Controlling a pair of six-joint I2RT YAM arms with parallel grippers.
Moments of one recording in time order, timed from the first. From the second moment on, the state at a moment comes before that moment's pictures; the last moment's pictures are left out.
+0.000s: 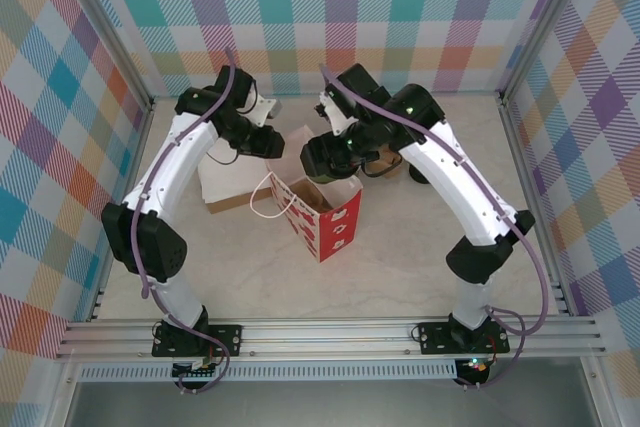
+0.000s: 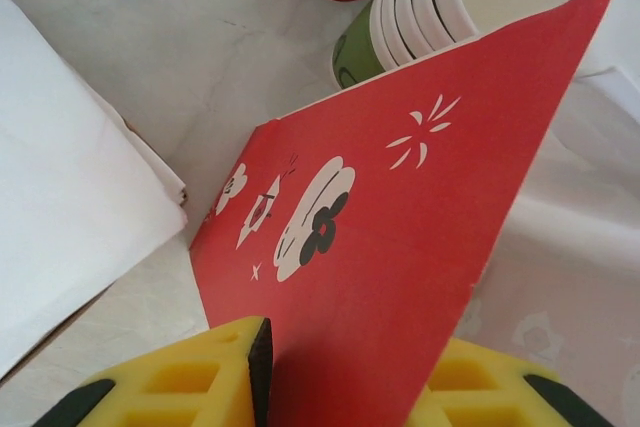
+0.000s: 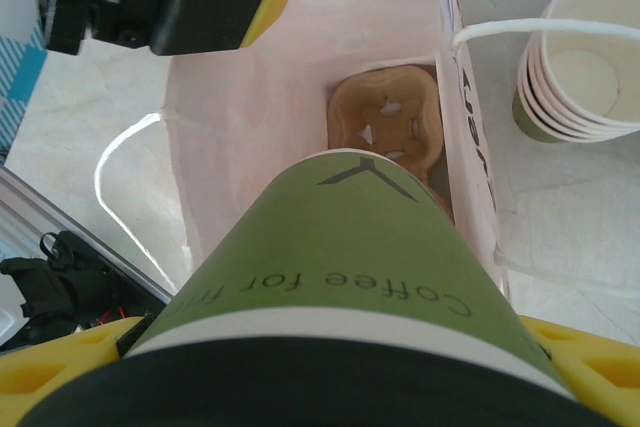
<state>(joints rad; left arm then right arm) -0.30 1.75 1.84 -1.23 0.36 -0.05 0.82 1.86 2.37 -1.54 -0.11 0.37</state>
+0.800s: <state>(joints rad) -0.30 1.65 1.76 -1.20 0.38 -0.09 0.85 1.94 2.34 -1.59 -0.11 0.37</state>
